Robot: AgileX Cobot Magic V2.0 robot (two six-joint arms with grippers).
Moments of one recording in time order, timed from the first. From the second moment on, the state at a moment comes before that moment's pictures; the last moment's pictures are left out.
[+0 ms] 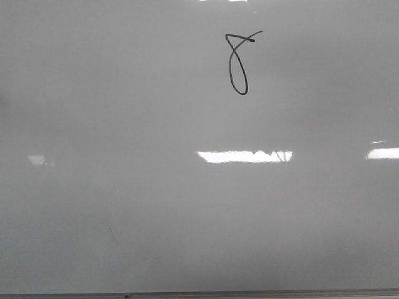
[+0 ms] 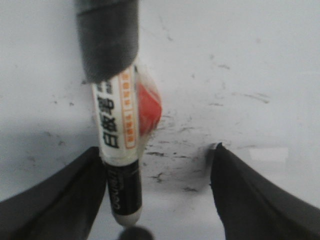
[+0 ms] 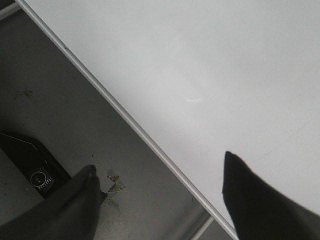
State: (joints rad) left arm 0.04 1.43 -0.74 -0.24 0.04 0.25; right arm 0.52 0.83 -0.92 0.02 0.99 -0.31
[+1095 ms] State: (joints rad) left arm -0.25 0.86 -0.91 -0.21 0.78 0.25; right arm 0.52 0.56 -0.86 -0.02 0.99 0.00
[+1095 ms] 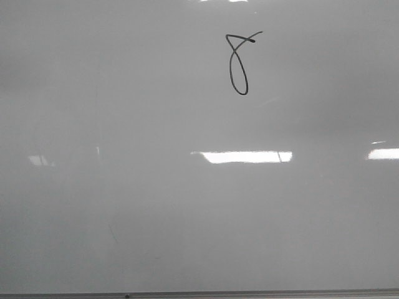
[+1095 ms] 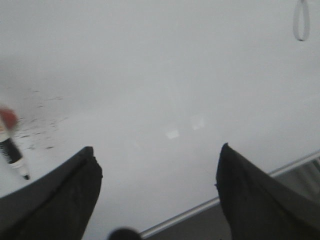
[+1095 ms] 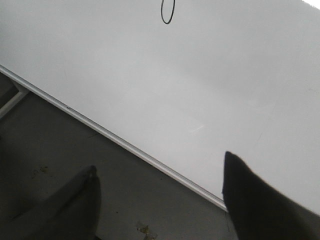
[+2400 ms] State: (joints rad) left arm -0.36 0.66 -0.82 -0.10 0.79 0.01; right arm 0.52 0.54 -0.83 -0.03 1.00 0.01
